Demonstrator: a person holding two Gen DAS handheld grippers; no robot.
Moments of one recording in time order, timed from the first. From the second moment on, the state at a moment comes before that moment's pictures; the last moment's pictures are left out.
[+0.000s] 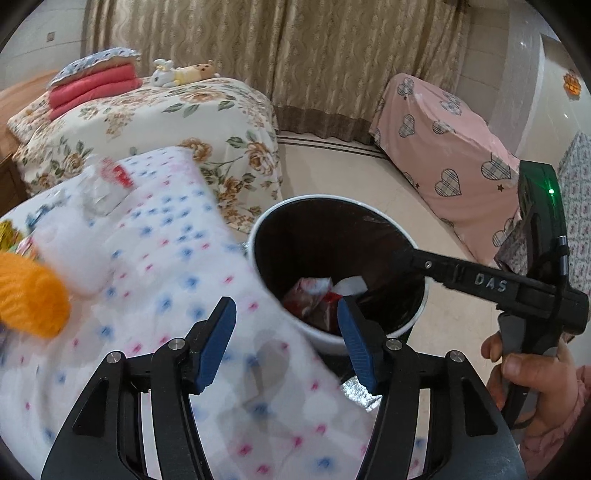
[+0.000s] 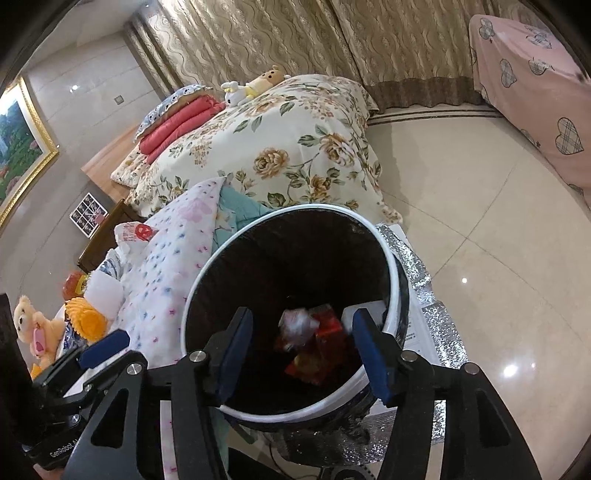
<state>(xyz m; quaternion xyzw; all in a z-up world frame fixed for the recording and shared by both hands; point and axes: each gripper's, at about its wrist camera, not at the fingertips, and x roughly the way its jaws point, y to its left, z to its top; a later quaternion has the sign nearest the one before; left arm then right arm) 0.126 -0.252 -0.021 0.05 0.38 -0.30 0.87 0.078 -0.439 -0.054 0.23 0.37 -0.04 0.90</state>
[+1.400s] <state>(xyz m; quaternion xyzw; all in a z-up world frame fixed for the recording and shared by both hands) 0.109 -0.014 -0.044 -0.06 0.38 -0.09 0.92 0.112 -0.263 -0.047 0.15 0.39 0.12 0.90</state>
